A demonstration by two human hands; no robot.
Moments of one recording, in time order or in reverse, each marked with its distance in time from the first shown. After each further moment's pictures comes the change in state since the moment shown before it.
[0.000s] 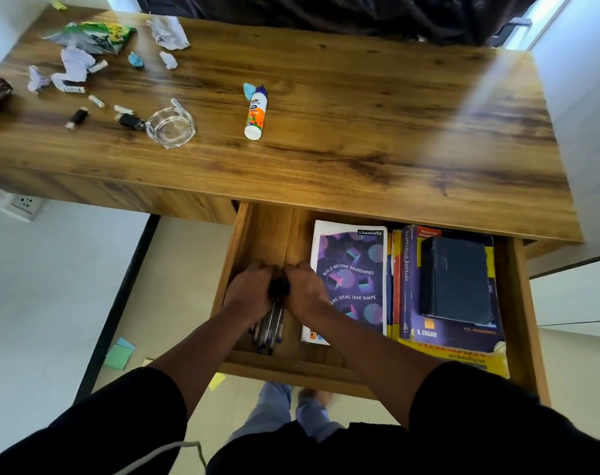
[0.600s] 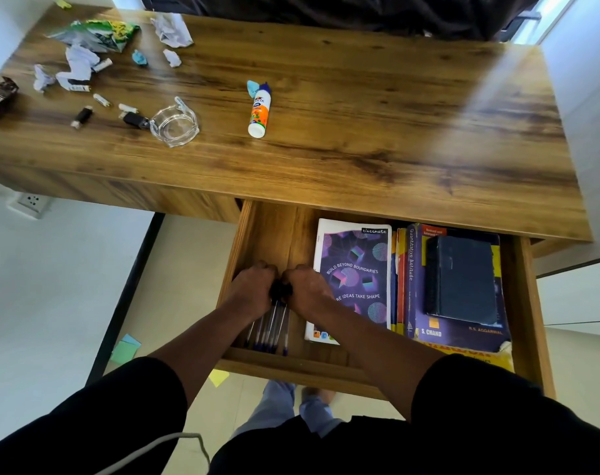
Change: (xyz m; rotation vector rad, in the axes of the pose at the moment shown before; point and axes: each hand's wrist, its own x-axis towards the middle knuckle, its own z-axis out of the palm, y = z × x) left_hand 0.002 -0.008 -0.004 0.065 -0.075 0.051; right_hand 0.007 0.010 0.005 -0.053 -0.067 -0.094
